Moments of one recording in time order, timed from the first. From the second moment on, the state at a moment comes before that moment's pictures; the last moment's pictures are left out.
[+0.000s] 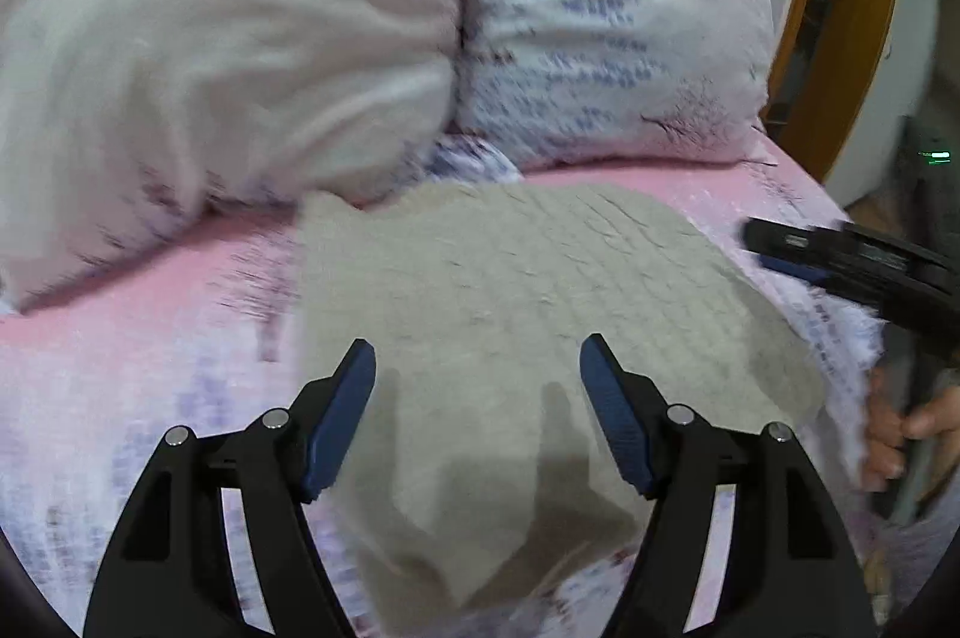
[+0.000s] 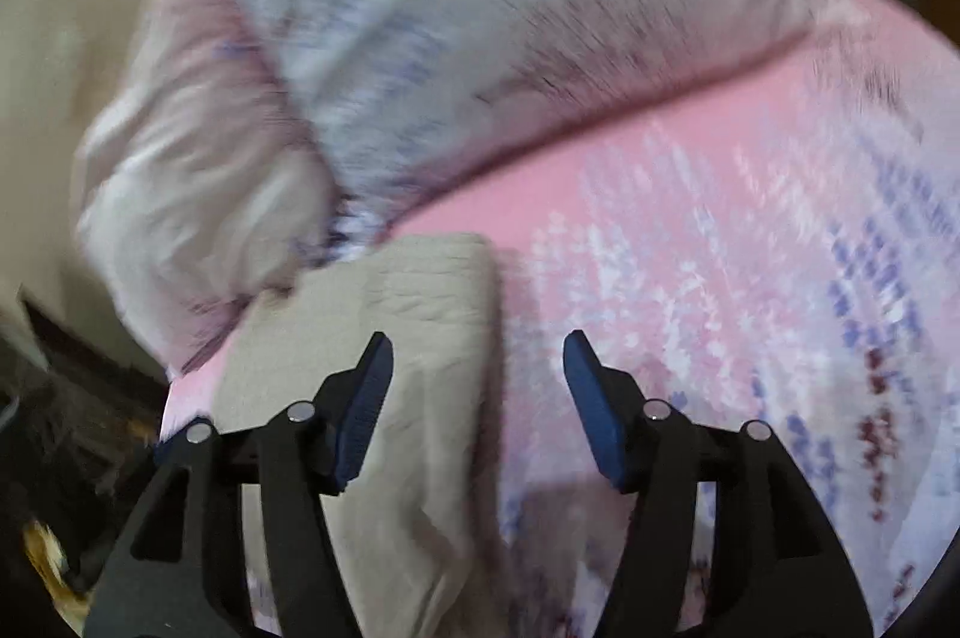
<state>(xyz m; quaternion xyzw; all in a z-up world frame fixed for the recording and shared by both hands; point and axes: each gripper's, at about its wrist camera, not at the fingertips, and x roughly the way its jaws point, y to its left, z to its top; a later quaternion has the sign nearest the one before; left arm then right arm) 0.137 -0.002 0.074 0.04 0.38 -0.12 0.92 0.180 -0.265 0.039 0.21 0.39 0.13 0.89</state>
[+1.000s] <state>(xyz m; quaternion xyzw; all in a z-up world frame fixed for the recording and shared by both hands) 0.059 0.050 0.055 0.09 0.39 0.02 0.92 0.080 -0.237 0.028 0.06 0.37 0.06 0.93</state>
